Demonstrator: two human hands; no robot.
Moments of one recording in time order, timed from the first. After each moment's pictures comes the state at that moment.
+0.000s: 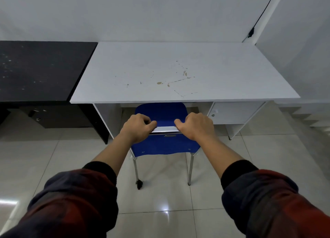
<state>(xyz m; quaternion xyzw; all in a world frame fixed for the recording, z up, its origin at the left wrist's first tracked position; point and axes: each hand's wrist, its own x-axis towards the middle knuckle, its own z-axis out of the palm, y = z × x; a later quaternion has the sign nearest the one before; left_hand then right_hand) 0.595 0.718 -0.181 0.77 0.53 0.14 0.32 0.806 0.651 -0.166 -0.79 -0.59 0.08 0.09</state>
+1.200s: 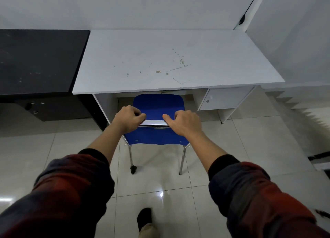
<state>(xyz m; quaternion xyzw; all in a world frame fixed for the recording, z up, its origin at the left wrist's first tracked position) 0.523 0.717 -0.174 0.78 0.52 0.10 0.32 0.730 0.622 -0.170 -0.81 -0.58 0.08 0.10</state>
